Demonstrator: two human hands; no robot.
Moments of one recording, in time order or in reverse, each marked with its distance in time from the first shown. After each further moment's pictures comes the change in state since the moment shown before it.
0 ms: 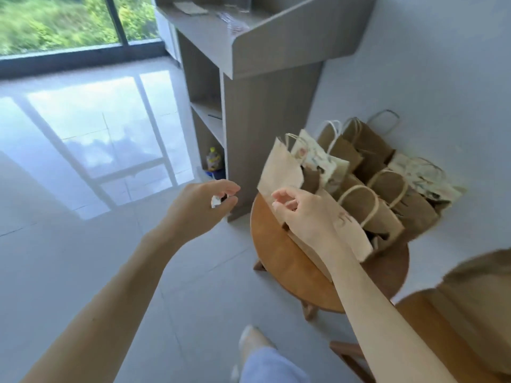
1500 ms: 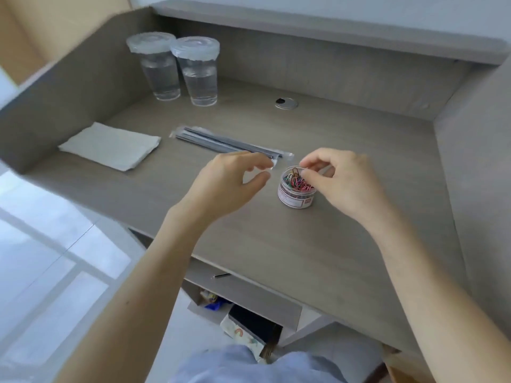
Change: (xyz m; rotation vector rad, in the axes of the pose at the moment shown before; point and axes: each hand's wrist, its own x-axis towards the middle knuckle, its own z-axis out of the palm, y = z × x) left_hand 0.733 -0.268 -0.143 -0.061 -0.249 0.648; right_hand 0.682 -0.103 0.044 -0.169 0.582 0.323
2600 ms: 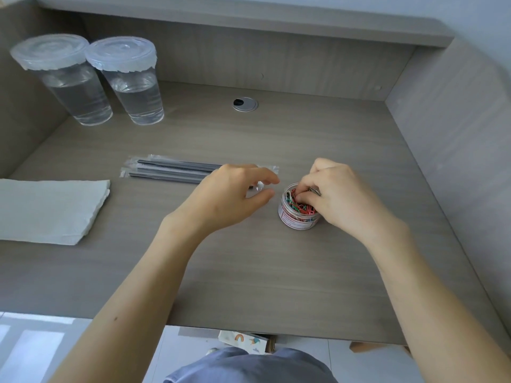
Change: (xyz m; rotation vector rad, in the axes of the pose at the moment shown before) left_hand 0.065 -0.033 0.004 -0.176 -0.335 0.279; right_hand 0.021 -0.018 0.016 -0.429 -0.138 0.220
